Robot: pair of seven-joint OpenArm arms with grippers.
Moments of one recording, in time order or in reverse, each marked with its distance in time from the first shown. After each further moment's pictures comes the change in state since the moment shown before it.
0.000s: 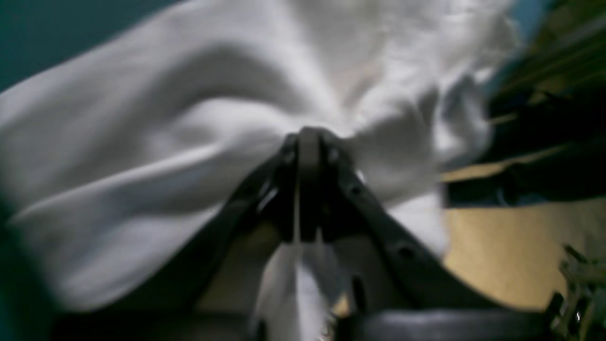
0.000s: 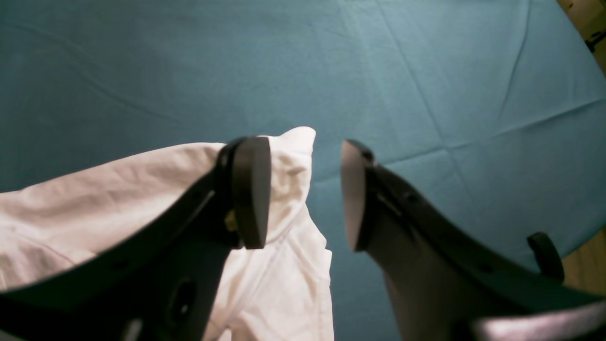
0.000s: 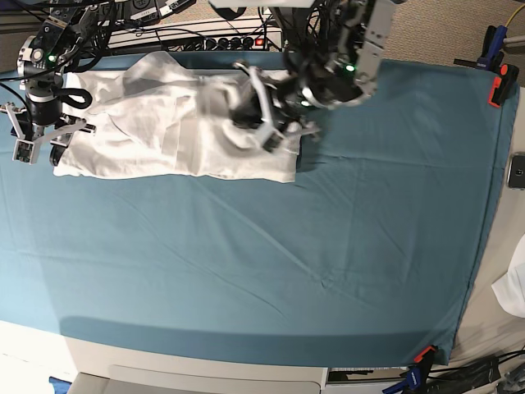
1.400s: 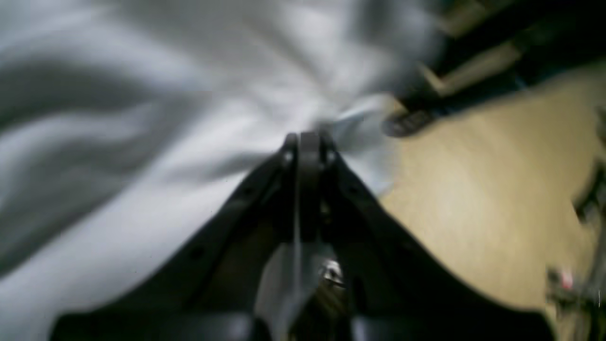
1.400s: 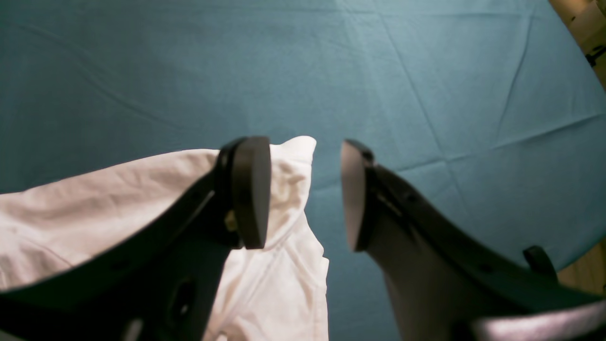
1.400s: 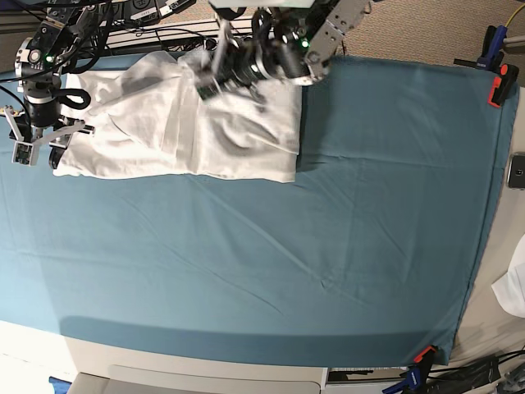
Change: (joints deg) left arm -1.0 0.0 15.0 -1.7 6.5 -9.3 5.6; right arm 0.0 1.1 0.0 0.0 0.6 0.9 0.6
